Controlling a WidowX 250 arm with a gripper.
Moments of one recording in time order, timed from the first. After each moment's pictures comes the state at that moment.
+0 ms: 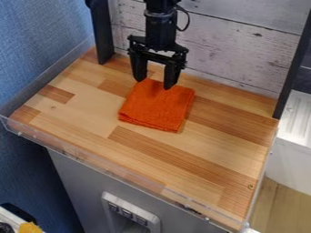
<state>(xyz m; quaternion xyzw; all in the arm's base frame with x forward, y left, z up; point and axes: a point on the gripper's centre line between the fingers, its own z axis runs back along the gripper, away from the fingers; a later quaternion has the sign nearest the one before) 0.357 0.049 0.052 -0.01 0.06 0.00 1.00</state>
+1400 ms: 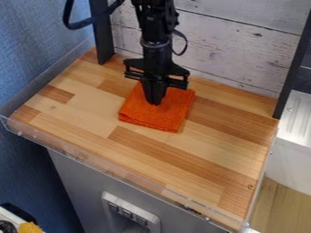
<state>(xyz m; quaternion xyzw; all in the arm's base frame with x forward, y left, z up) 0.340 0.038 0.033 0.01 -0.04 0.08 1.00</state>
